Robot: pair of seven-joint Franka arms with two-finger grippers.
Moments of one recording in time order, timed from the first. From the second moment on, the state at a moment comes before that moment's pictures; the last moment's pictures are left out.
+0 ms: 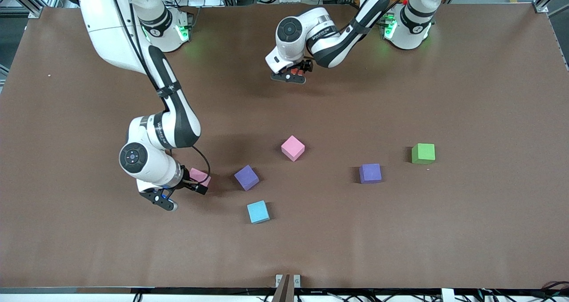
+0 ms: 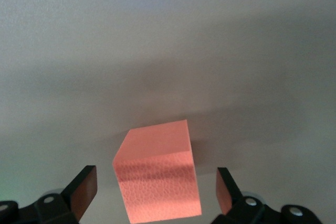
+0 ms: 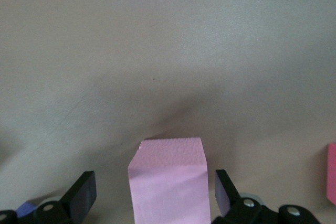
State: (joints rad) left arm -0.51 0.46 -0.60 -2.11 0.02 2.33 -0.92; right arm 0.44 0.71 -0.20 -1.59 0.26 2.30 0.57
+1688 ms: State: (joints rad) left arm -0.58 0.52 -0.59 -2.12 0.02 2.44 -1.16; right arm 0.45 0.52 -0.24 -1.76 0.26 2.33 0.38
